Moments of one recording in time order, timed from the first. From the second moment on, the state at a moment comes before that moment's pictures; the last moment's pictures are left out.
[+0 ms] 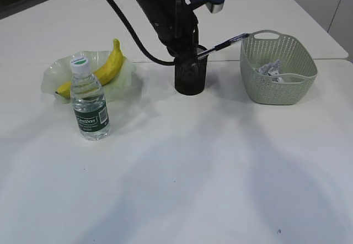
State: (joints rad) left arm -0.61 2.30 -2.23 -0.10 1.01 0.67; right arm 0.07 1.95 -1.96 -0.49 1.00 0.35
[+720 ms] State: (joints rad) left arm -0.61 2.27 -2.29 -0.22 0.73 0.64; right arm 0.07 1.95 -1.96 -0.37 0.95 0.35
